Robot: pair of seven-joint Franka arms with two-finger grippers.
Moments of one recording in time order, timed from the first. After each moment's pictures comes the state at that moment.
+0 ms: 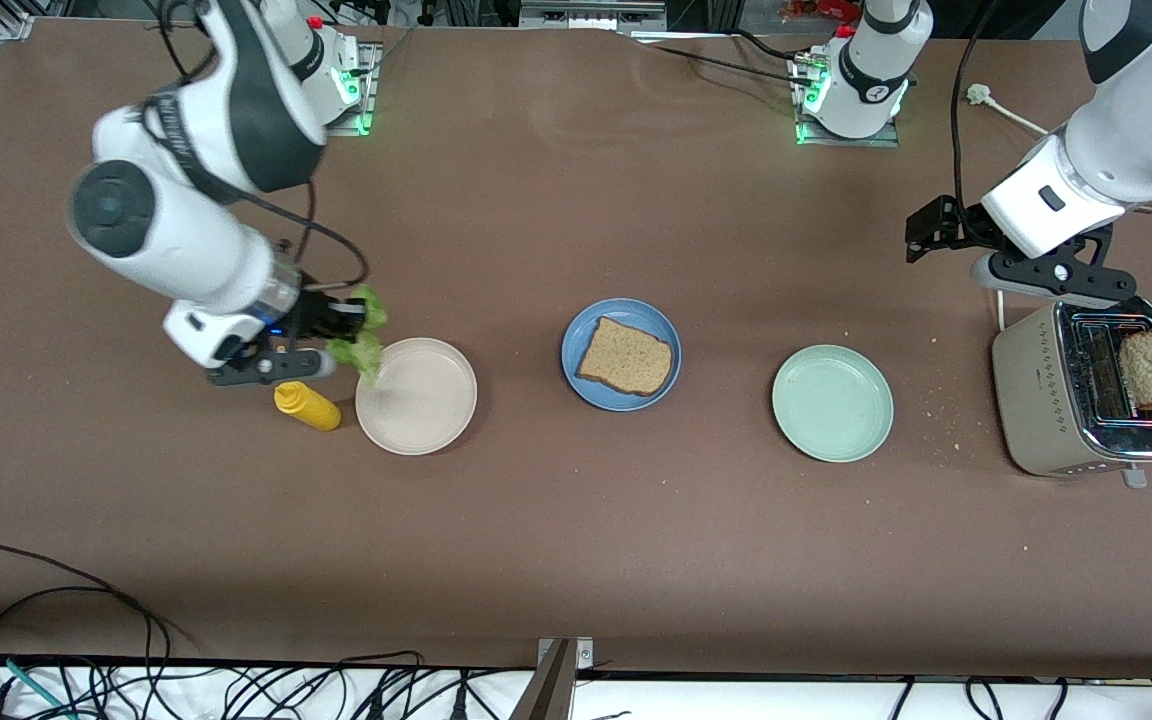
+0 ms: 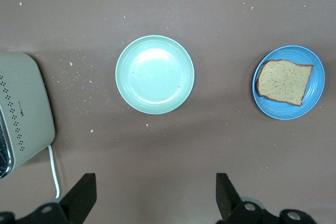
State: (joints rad) left arm -0.11 0.04 -0.05 -1.64 -0.05 1.60 0.00; right arm 0.38 0.32 -0.03 -1.58 0.14 1.87 0.24
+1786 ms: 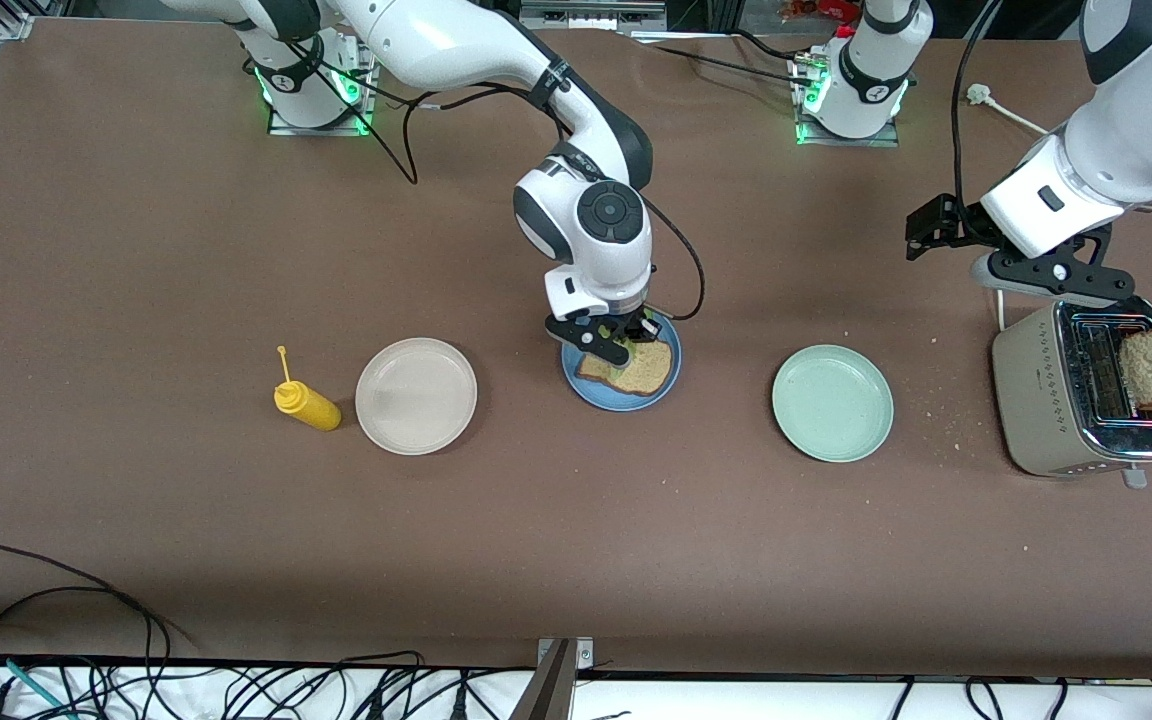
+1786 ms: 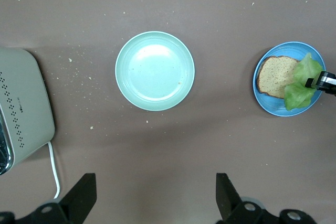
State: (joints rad) left arm -0.11 0.04 -0.05 -1.64 -0.05 1.59 0.00; right arm 0.90 0.92 -0.11 -1.08 0.13 2.08 1.29
